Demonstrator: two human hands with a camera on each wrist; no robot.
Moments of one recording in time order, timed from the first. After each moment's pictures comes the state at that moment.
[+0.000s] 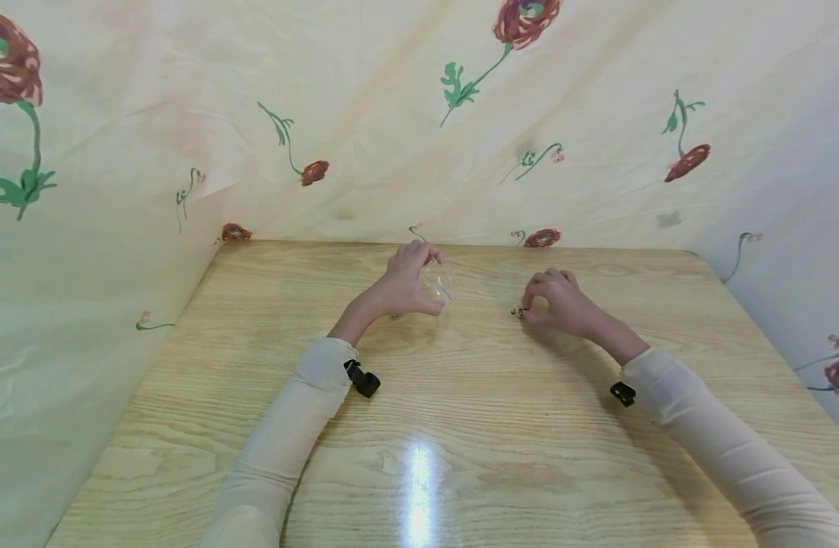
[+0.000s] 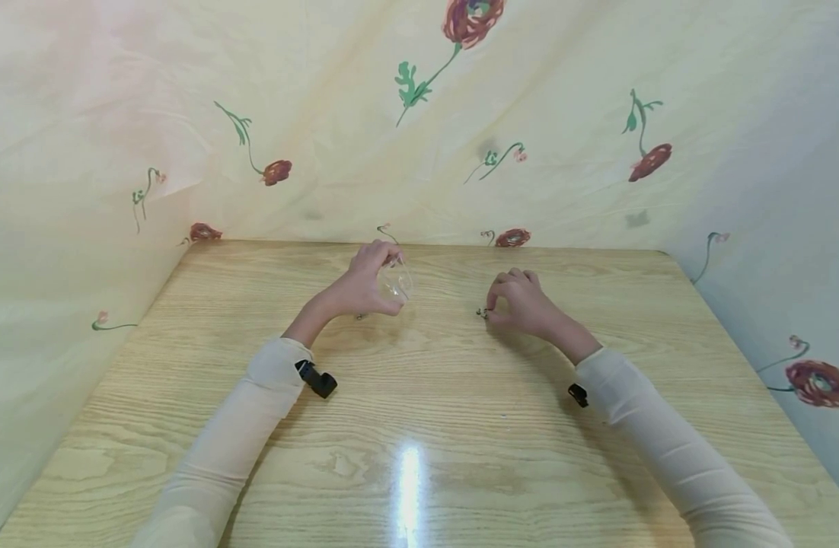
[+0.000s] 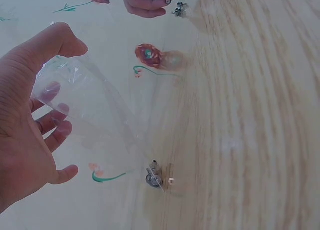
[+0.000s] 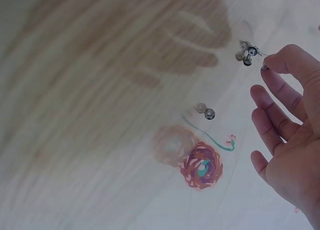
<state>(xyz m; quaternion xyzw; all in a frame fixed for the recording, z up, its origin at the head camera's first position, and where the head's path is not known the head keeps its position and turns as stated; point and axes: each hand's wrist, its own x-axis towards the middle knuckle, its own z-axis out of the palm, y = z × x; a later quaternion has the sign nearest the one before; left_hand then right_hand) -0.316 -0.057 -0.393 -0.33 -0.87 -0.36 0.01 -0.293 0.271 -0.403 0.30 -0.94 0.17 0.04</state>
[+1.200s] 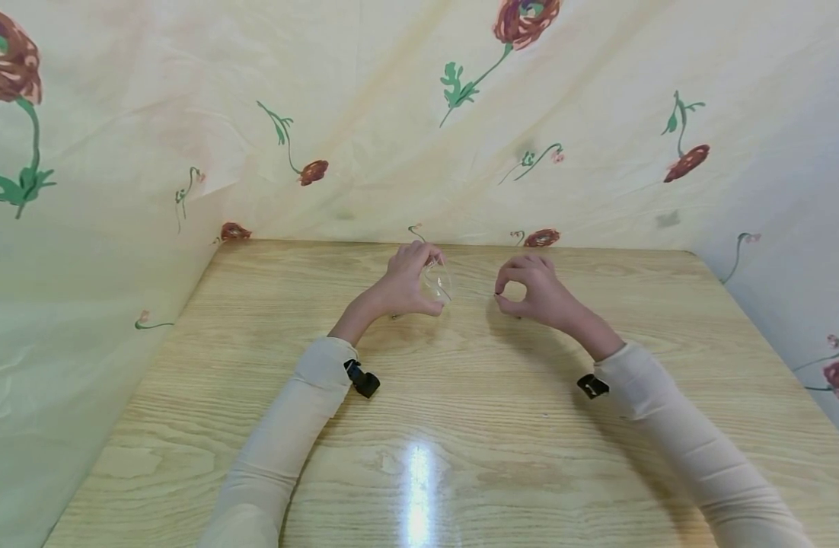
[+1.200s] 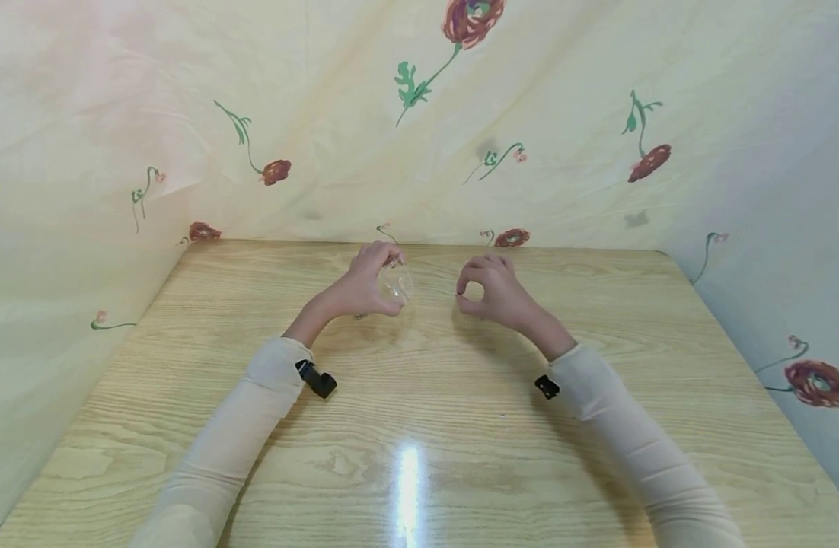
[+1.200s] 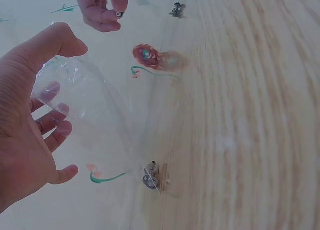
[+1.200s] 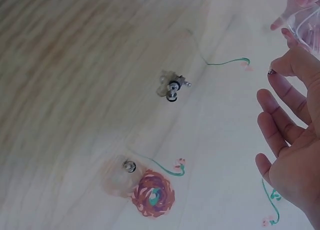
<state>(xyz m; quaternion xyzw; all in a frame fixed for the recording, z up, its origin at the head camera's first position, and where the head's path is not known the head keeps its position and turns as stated) -0.318 -0.055 -0.396 -0.33 -0.87 -0.36 0.01 -0.296 0.229 -0.389 0.34 -0.90 0.25 0.12</state>
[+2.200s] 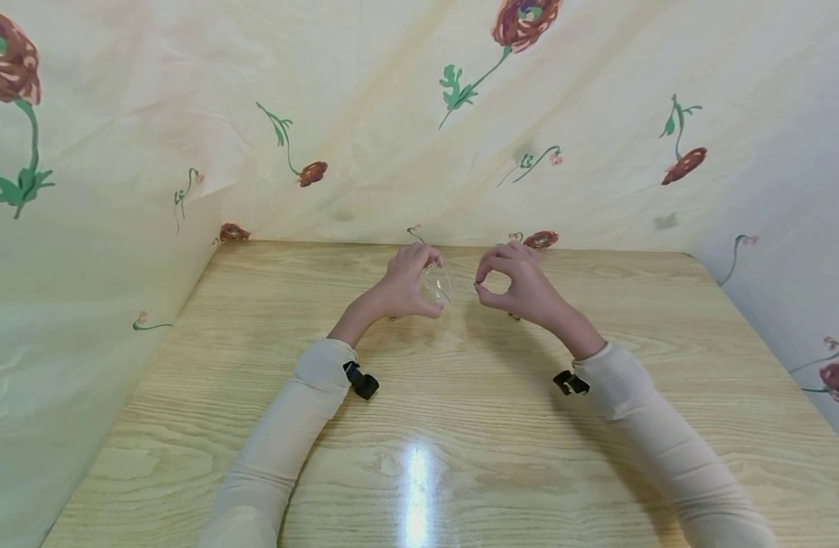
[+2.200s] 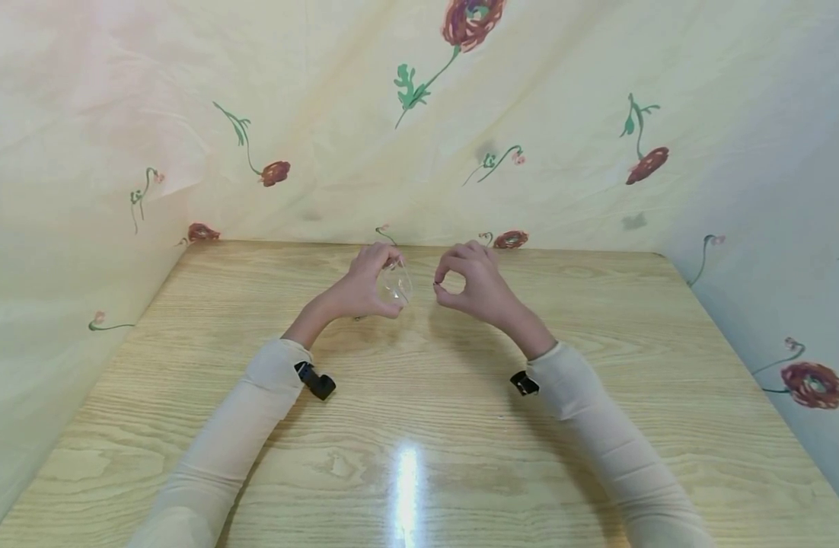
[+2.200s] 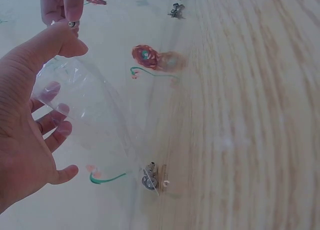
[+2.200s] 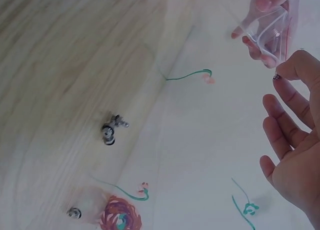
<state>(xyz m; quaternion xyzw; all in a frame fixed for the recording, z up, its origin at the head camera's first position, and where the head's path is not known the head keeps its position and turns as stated) -0.317 -0.054 -0.396 -0.34 -0.88 -0.35 0.02 -0.289 0.197 -0.368 0.37 -0.86 0.29 0.19</state>
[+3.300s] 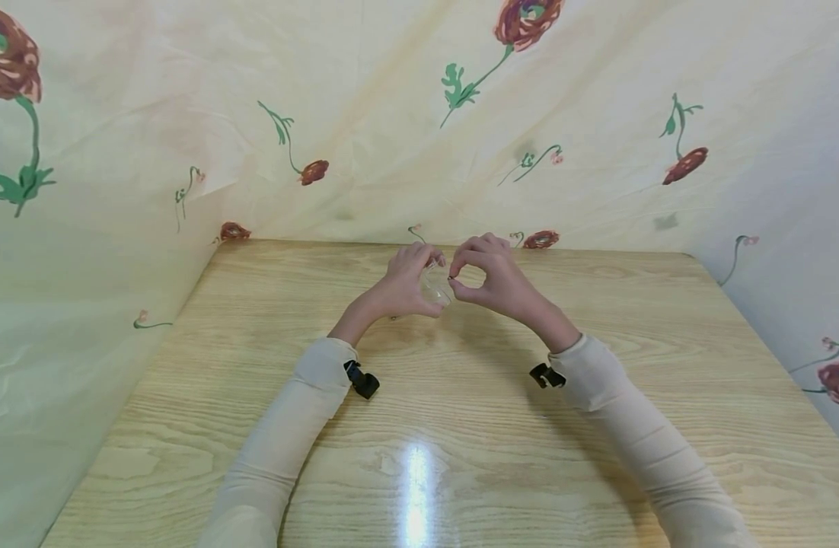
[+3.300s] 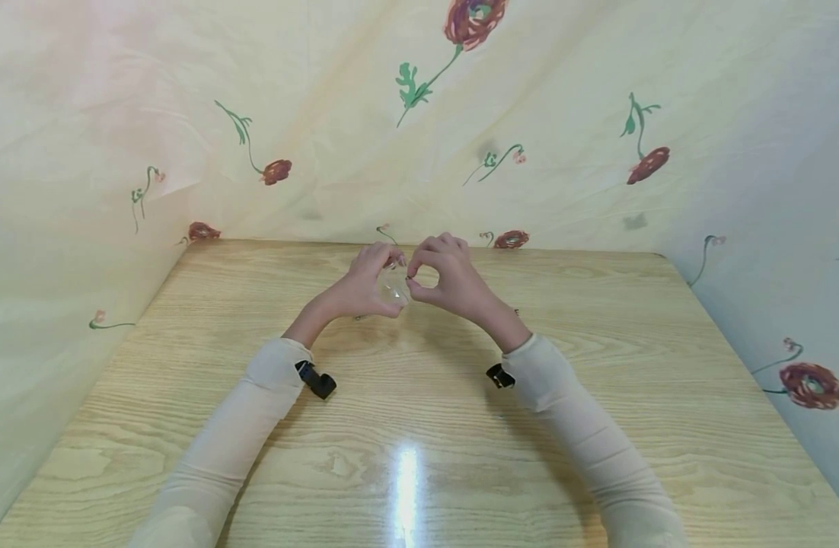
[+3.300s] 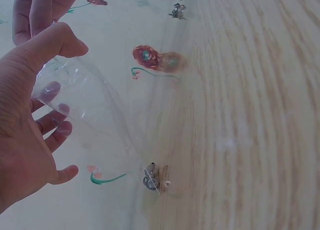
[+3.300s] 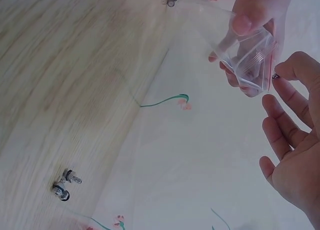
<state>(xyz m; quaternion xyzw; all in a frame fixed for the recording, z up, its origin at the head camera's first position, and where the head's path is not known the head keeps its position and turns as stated) -0.314 -0.055 -0.393 -0.34 -0.87 -0.35 0.01 -0.292 0.159 -0.360 0.40 -0.84 0.31 0.18</state>
